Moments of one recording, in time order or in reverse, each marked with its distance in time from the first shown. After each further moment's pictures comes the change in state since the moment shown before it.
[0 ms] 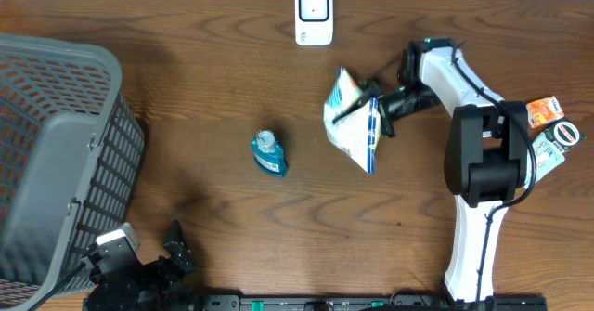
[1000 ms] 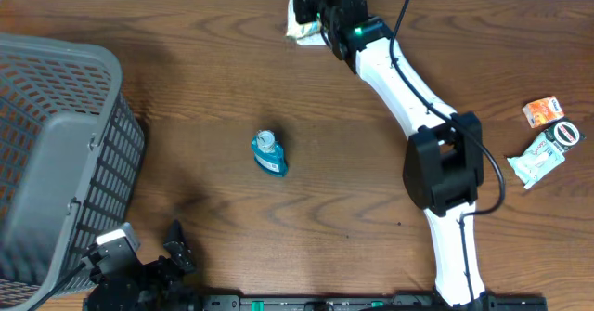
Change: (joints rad) left arm 0.000 0.000 0.000 0.000 0.001 0.000; right arm 0.287 0.033 0.280 1.546 1.209 0.218
